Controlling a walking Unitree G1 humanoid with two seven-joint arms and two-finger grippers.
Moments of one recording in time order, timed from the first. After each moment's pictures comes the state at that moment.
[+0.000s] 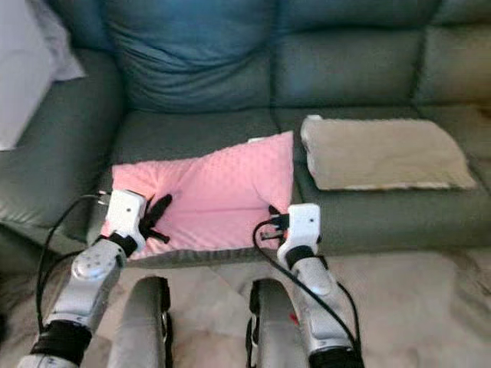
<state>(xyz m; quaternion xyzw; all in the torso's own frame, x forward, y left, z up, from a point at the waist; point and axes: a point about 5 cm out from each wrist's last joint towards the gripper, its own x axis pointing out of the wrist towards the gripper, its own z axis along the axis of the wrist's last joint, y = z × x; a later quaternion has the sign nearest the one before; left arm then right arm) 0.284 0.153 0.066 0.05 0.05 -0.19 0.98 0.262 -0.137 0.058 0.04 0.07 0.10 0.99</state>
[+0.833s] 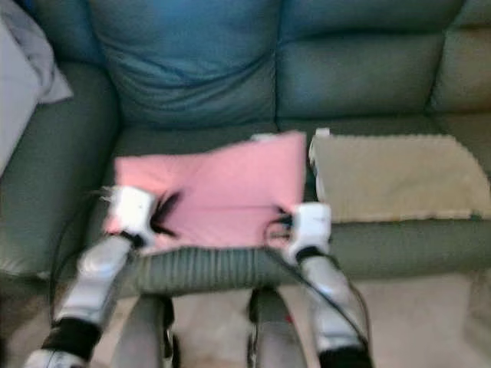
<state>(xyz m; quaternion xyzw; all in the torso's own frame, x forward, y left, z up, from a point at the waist) 0.292 0.133 0.077 0.04 0.02 -0.22 0.97 0.265 -0.151 0.059 0.03 0.07 0.08 0.99</state>
